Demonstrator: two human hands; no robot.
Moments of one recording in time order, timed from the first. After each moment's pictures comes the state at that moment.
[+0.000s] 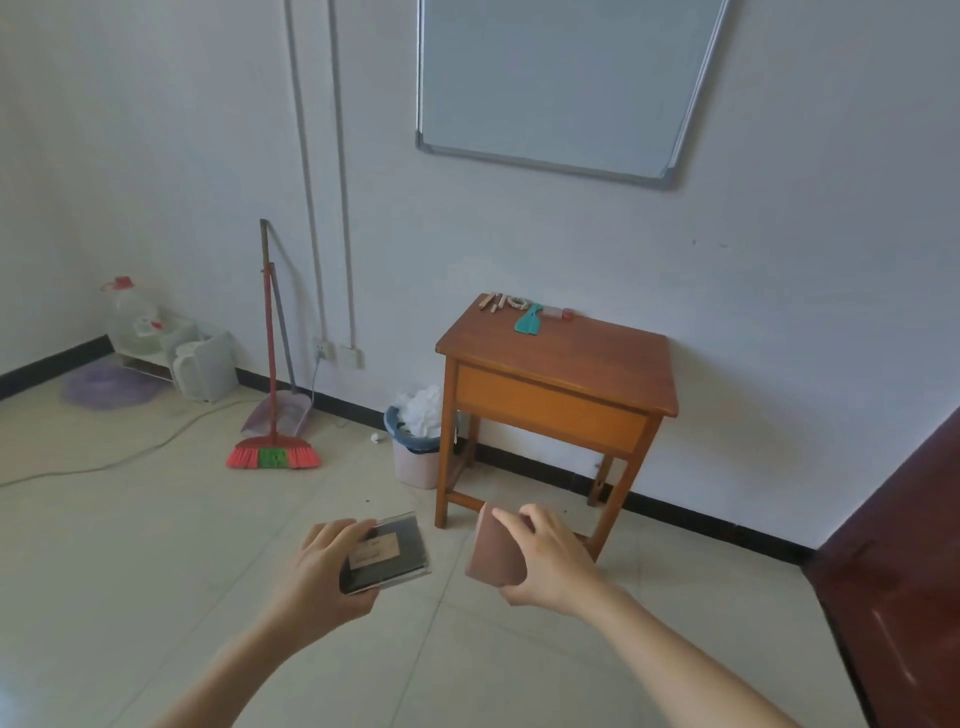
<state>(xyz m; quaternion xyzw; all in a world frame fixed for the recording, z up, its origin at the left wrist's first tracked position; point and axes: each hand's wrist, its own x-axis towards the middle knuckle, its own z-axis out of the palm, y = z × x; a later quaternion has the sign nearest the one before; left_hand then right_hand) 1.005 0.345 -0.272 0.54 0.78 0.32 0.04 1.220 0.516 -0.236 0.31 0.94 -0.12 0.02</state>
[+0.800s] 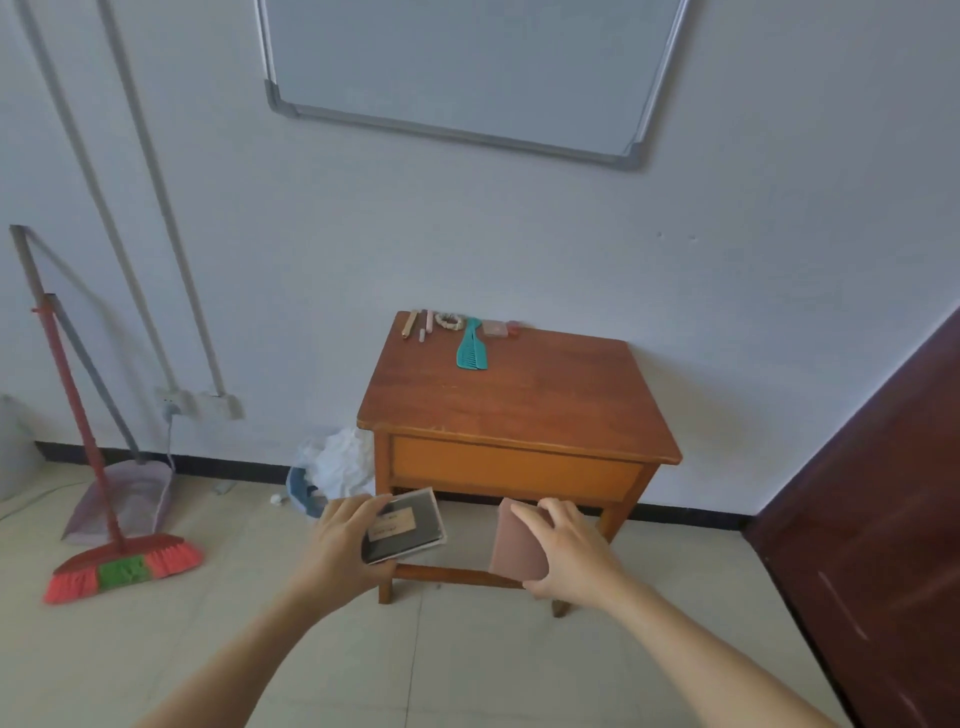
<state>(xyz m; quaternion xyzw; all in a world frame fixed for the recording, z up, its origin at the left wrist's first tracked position) 0.811 0.674 -0.280 0.65 0.69 0.28 0.13 1.075 0.760 -0.246 0.44 0.89 -0.09 0.03</state>
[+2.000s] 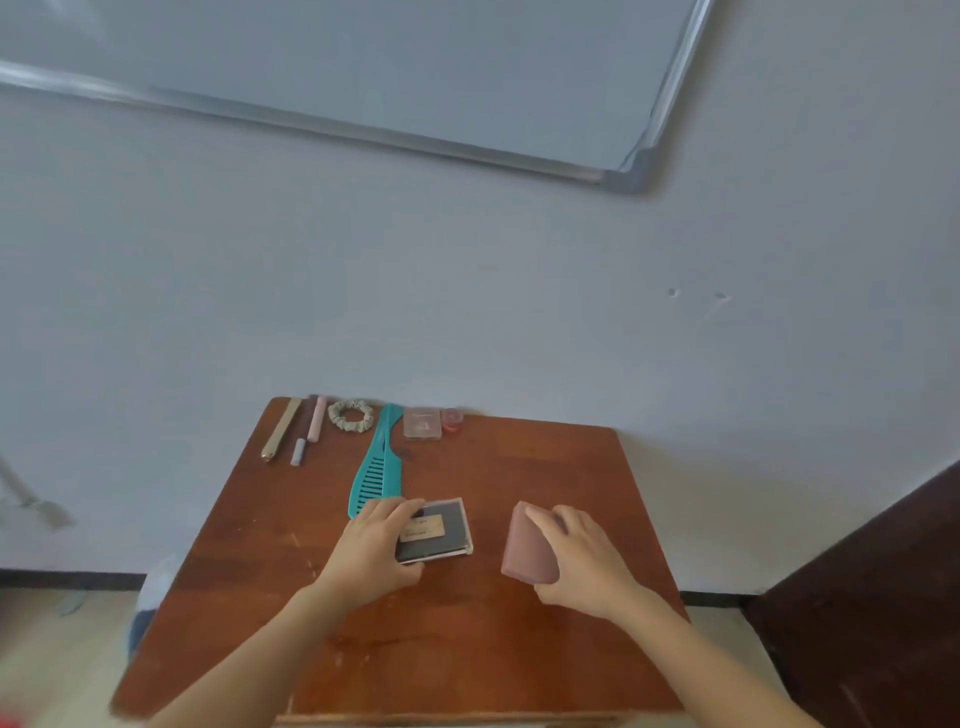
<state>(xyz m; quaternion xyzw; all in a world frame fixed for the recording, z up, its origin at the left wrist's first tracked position) 0.854 1.100 -0.296 0.69 0.67 0.18 0.21 1.107 1.150 -0.269 0.51 0.85 -0.11 0.06</state>
